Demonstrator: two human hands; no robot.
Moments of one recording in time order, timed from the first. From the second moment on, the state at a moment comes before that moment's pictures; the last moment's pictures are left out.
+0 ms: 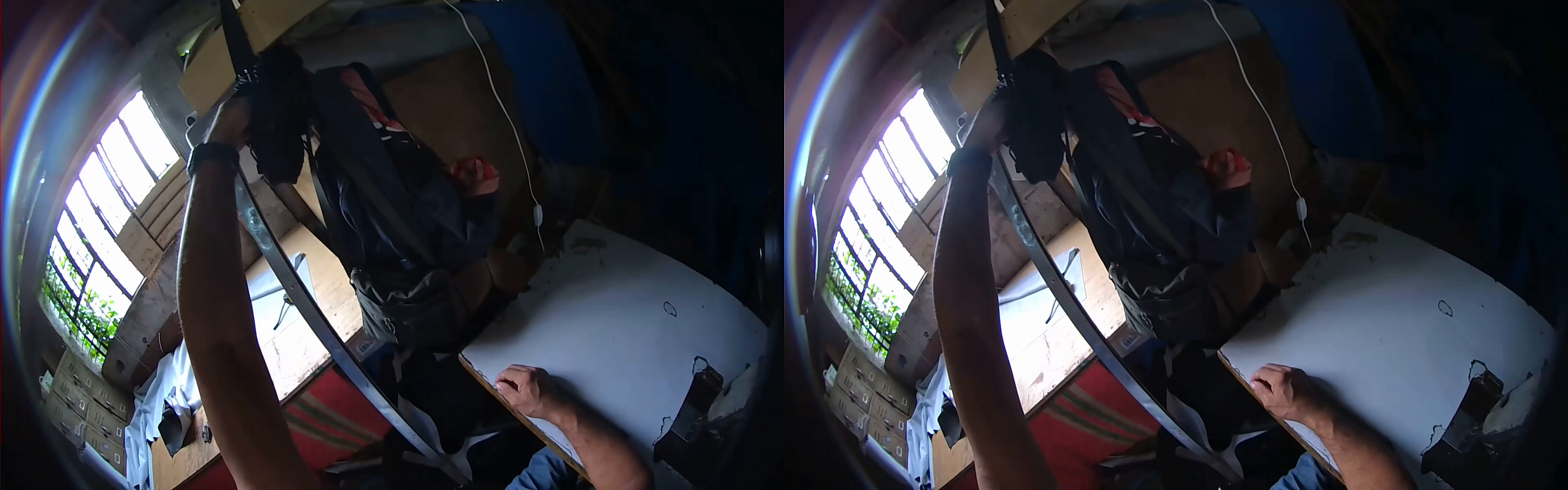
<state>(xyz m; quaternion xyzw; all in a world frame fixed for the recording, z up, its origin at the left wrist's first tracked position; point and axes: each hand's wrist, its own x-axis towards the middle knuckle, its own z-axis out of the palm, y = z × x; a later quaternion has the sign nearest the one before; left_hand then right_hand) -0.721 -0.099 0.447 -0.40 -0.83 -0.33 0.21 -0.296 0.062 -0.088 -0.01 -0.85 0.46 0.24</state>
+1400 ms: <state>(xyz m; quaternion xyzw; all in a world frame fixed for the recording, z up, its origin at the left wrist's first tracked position) -0.806 -0.084 0.450 -0.33 -0.81 -0.47 0.10 -0.295 0.066 -0.088 -0.02 -0.85 0.47 0.24</state>
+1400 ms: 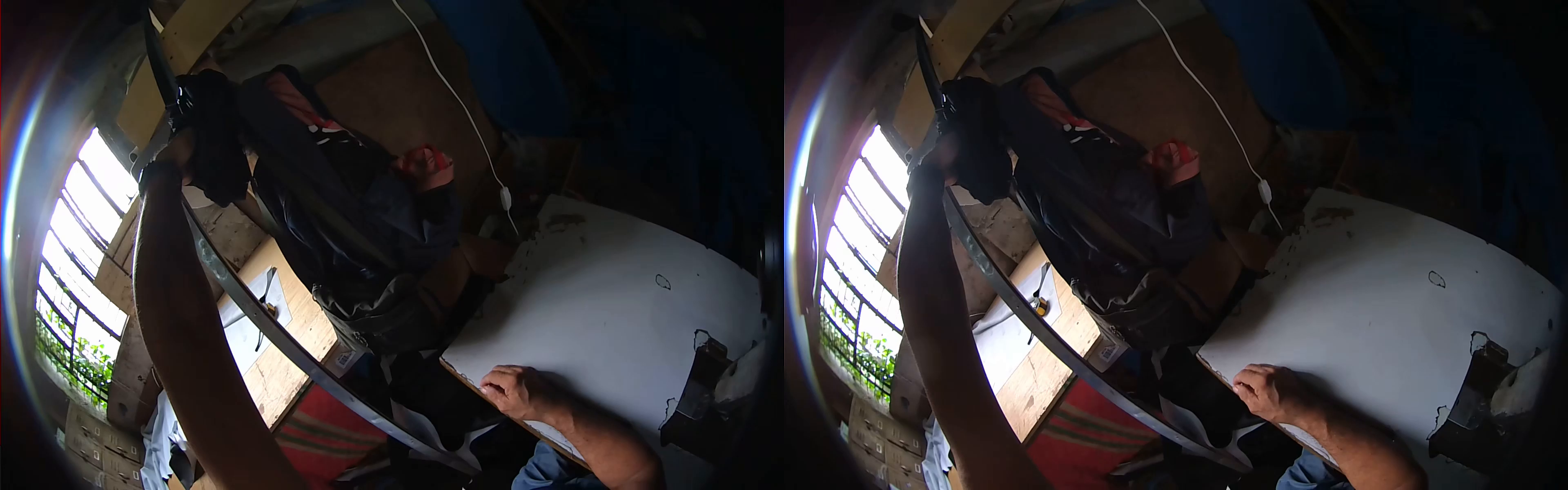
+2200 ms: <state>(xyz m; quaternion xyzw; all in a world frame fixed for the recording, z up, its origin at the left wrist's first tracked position) -0.803 -0.073 0.434 -0.29 -0.80 -0.48 0.20 -0.299 0.069 -0.098 -0.02 -0.84 0.49 0.24</state>
